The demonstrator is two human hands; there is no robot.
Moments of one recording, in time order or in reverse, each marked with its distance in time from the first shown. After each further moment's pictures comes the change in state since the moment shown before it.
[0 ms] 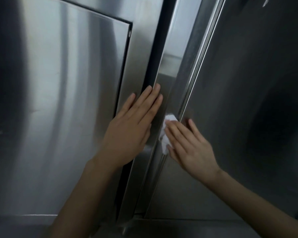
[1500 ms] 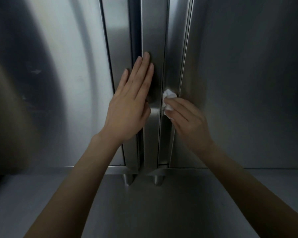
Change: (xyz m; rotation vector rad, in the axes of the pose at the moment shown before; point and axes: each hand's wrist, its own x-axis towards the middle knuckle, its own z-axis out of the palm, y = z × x) left_hand -0.056 0.019 0.011 -0.029 -0.157 -0.036; right_hand -0.041 -0.077 0.047 0.550 0.375 0.292
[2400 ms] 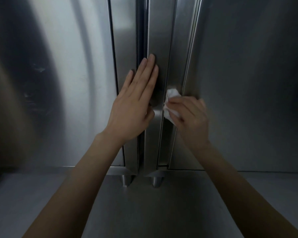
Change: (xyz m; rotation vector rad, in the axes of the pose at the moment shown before) left_hand 0.001 -0.002 0.001 0.011 -0.004 0.005; right_hand 0.011 -0.004 0.001 0.080 0.119 0.163
